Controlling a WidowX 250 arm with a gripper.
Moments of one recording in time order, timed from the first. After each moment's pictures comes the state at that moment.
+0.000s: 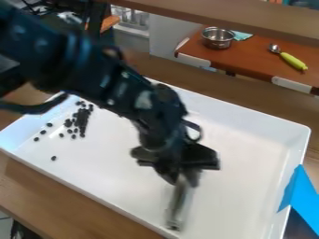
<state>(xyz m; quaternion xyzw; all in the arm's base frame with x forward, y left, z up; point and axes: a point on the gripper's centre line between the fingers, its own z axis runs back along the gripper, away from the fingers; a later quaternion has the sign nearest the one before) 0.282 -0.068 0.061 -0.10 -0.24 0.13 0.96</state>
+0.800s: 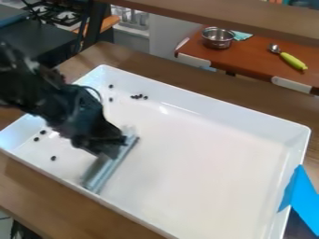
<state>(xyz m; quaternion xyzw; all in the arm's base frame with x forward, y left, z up) 0.263 0.052 0.060 -0.06 -0.28 0.10 0.95</state>
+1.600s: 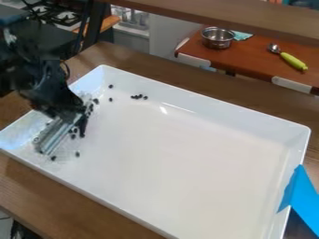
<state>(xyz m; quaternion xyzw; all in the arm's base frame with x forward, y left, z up) 0.277 0.127 0.087 0.07 -0.31 0.10 0.94</state>
